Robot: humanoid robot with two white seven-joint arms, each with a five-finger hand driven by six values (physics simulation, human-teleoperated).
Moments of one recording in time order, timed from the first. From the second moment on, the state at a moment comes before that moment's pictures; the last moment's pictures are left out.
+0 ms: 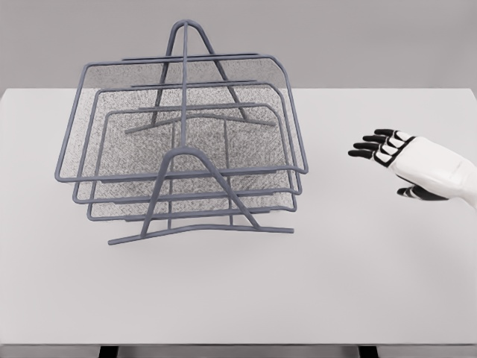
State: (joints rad) left arm -0.01 0.00 0.00 0.07 -0.28 -0.33 0.04; right arm -0.12 -0.90 0.16 -1.69 0.53 -0.61 0.25
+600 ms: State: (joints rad) left arm -0.01 0.00 0.00 0.07 -0.28 -0.33 0.04; right arm -0.76 -0.72 0.60 -1.49 0.36 -0.61 0.61
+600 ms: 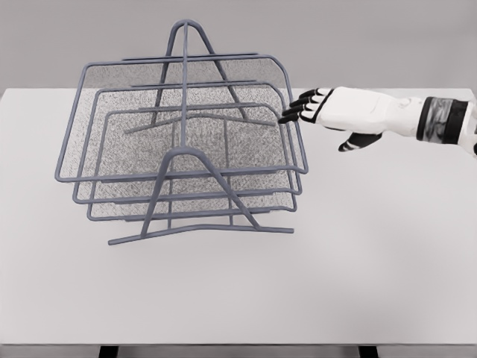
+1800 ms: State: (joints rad) left arm -0.01 0.00 0.00 0.07 -0.28 -0.33 0.04; right arm -0.76 -0.92 0.62 -1.47 0.25 -0.61 0.61
